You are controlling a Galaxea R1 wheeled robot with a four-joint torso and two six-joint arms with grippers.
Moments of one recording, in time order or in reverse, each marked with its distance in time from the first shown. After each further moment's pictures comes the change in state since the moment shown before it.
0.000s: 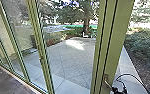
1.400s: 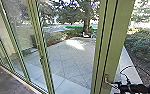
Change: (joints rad) left arm 0.000 -0.007 0.017 0.000 -0.016 0.000; right arm 0.175 -0.149 0.132 0.079 -0.324 -0.019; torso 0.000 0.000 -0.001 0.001
